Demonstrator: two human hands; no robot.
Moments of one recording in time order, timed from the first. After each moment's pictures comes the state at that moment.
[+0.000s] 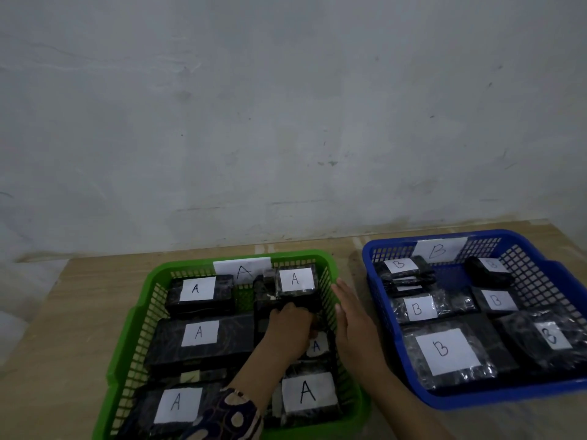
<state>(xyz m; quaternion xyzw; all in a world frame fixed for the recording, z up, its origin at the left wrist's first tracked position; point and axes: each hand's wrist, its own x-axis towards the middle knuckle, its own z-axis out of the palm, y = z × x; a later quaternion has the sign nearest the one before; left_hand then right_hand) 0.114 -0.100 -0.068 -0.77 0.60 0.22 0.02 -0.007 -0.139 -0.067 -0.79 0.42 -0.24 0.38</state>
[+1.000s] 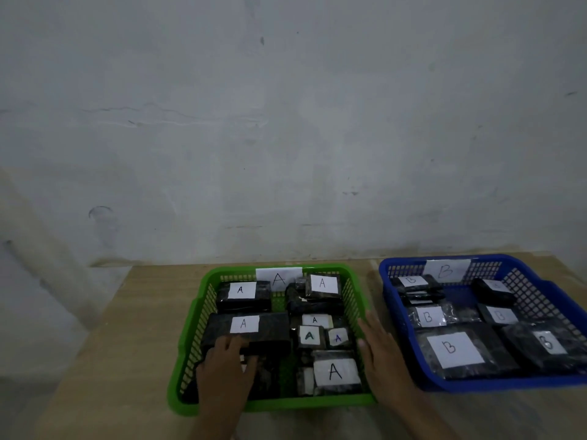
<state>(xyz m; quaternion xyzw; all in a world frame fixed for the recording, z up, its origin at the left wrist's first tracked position) 0.156 0.069 -0.047 -0.90 0.39 0.03 -0.22 -0.042 -0.087 -0.057 -0.84 0.42 -0.16 0.30</state>
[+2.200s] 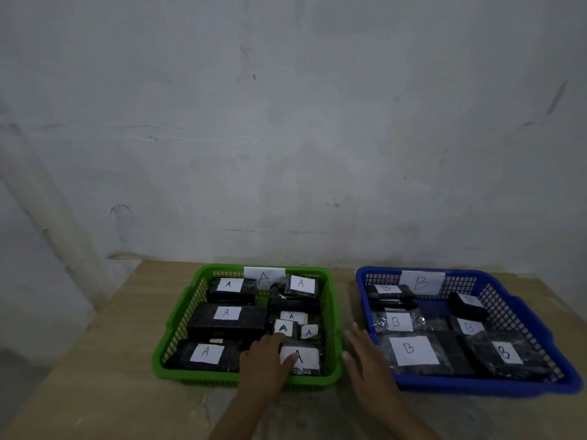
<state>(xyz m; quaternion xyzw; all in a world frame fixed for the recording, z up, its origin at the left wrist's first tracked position) 0.055 0.024 -0.033 -0.88 0.41 0.16 -0.17 -0.104 -0.083 -0.037 -0.85 0.38 -0.13 0.33</state>
